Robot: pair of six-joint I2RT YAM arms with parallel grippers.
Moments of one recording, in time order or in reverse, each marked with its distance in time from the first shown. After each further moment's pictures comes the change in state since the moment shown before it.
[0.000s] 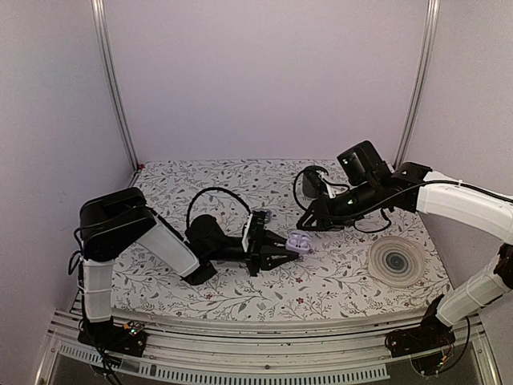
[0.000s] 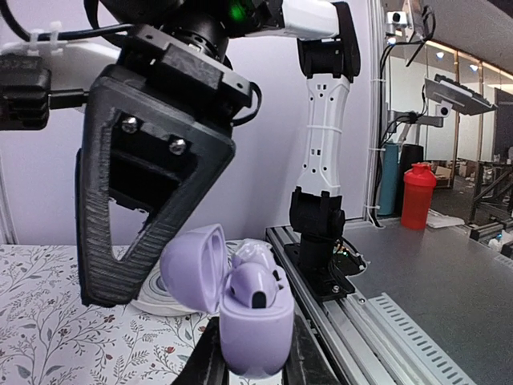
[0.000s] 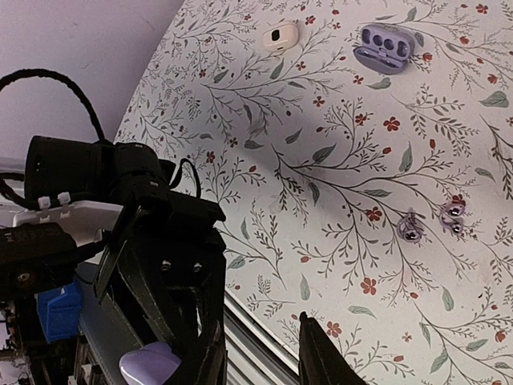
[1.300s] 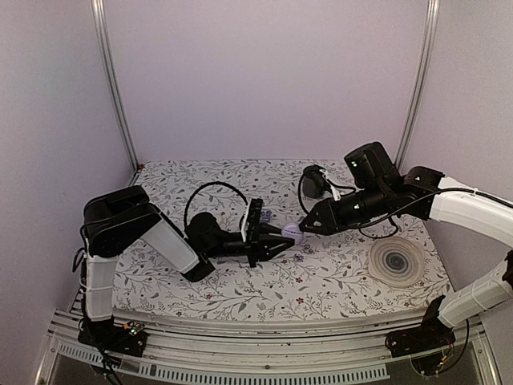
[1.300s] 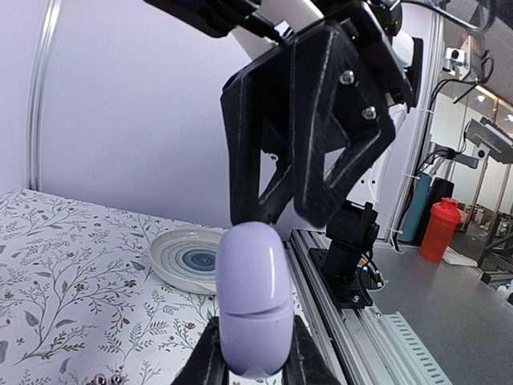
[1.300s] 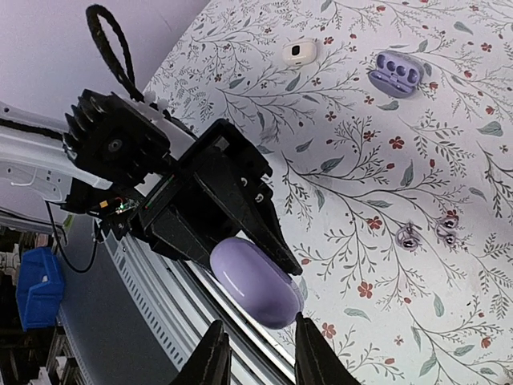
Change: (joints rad) left arm 0.055 0.040 0.009 0.000 -0.088 -0.163; right arm 0.066 -0.078 -0.037 0.019 0.069 -0.049
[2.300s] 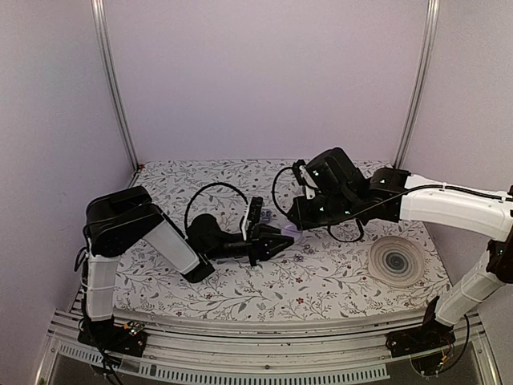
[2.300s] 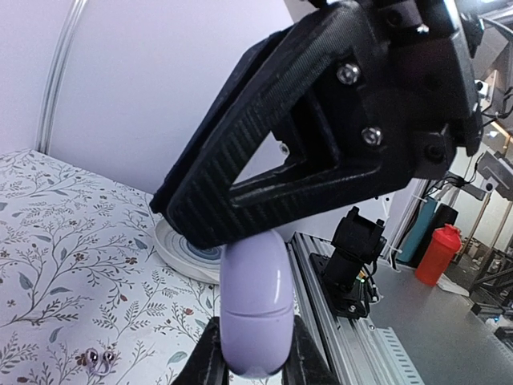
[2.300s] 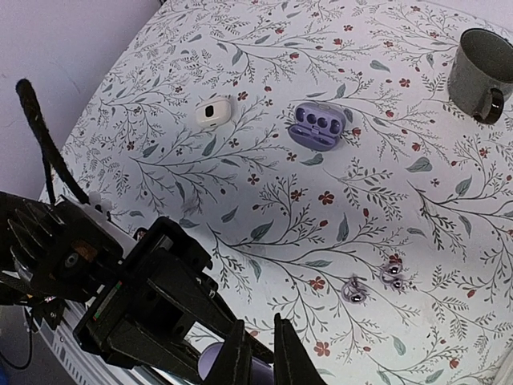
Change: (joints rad) left arm 0.006 0.017 -0.002 -0.004 -0.058 -0.114; right arm 0.153 0.176 0.136 0.023 0.466 0.113
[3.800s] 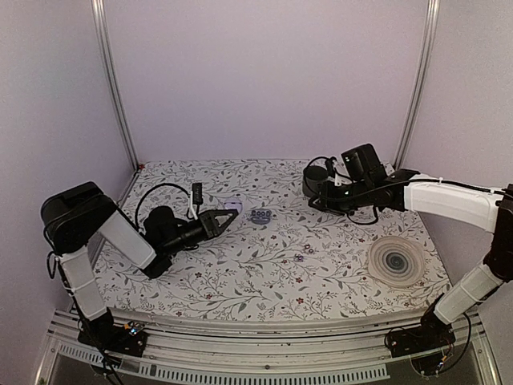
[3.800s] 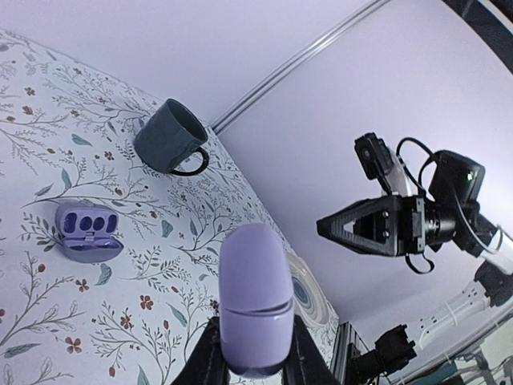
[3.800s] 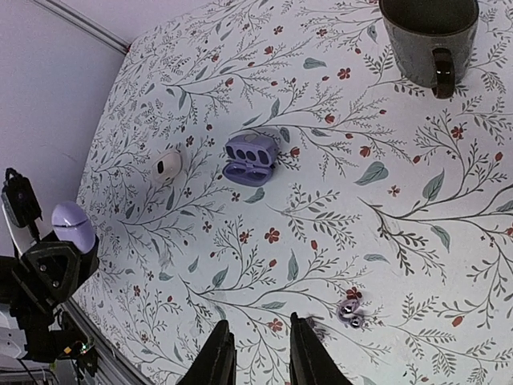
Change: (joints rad) left arm 0.251 -0.272 -0.348 -0.109 -0.285 -0.385; right arm -0.361 0.000 -0.174 0.243 -0.297 0.058
